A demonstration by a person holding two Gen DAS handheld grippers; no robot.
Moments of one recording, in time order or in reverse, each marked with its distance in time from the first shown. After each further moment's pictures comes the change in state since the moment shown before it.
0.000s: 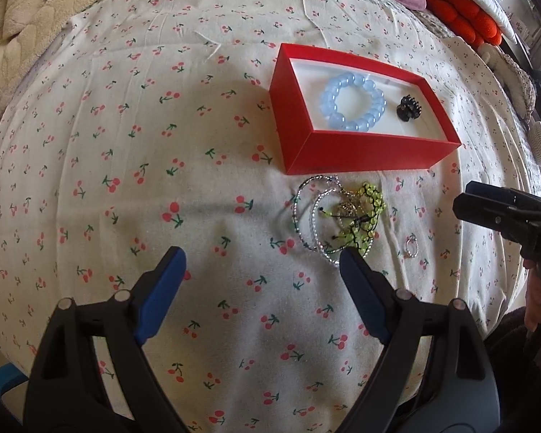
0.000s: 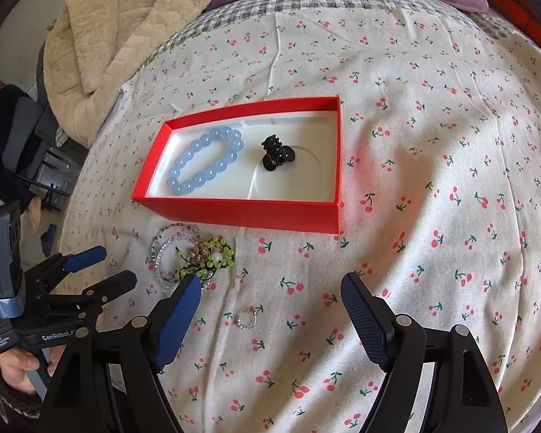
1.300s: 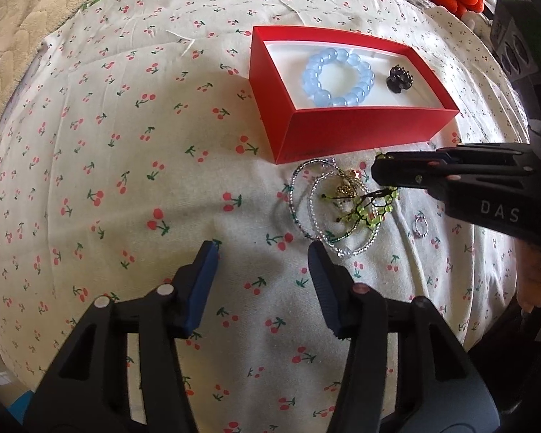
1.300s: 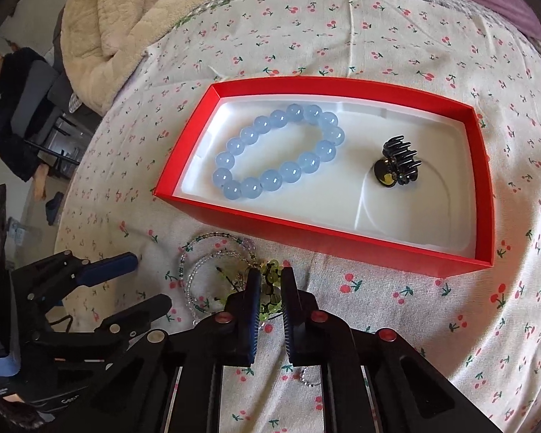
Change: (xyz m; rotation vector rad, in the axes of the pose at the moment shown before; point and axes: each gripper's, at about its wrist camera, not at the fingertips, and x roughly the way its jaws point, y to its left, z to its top) left arm 0.010 -0.009 0.000 0.121 0.018 0.005; right arm 0.051 0.054 0.020 -0.116 0.050 0.043
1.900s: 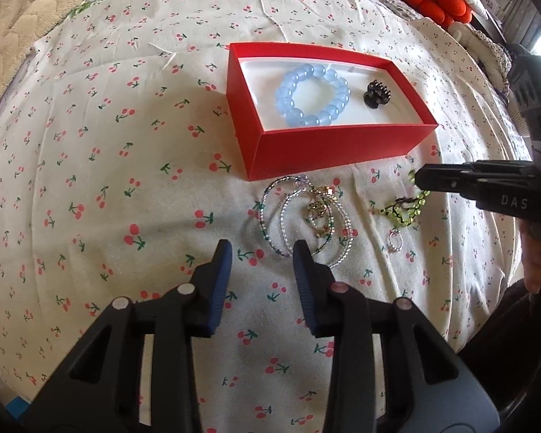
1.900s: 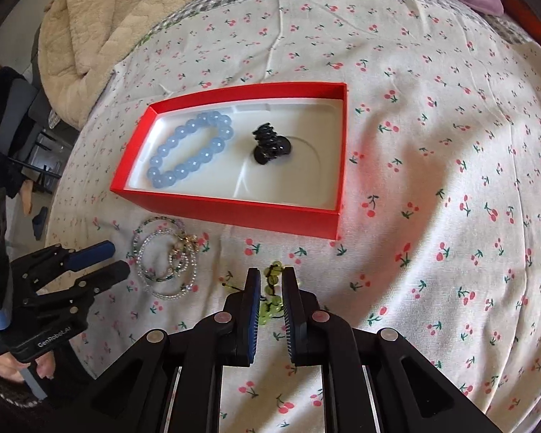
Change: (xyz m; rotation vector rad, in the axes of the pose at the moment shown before) left arm -0.005 -0.009 0.009 -0.005 -0.044 -0.084; right arm -0.035 -0.057 -0.022 0.091 0.012 -0.062
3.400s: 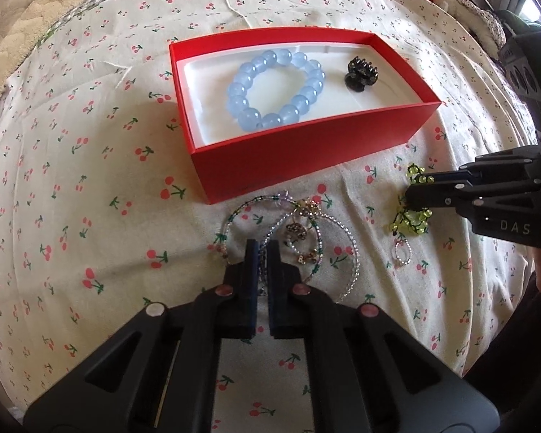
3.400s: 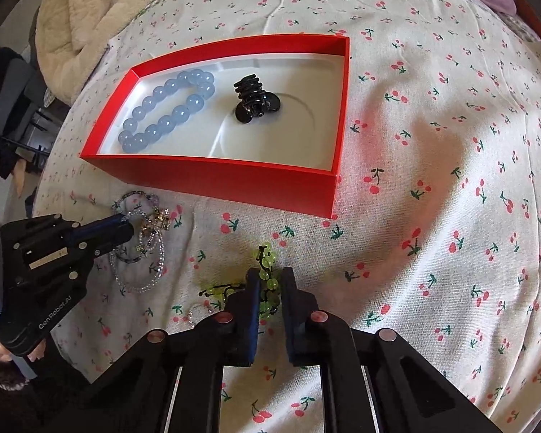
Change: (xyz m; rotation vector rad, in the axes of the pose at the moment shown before) left arm 0.032 -0.033 0.006 0.121 -0.001 0.046; right arm 0.025 -0.002 -0.005 -0.064 0.045 -0.031
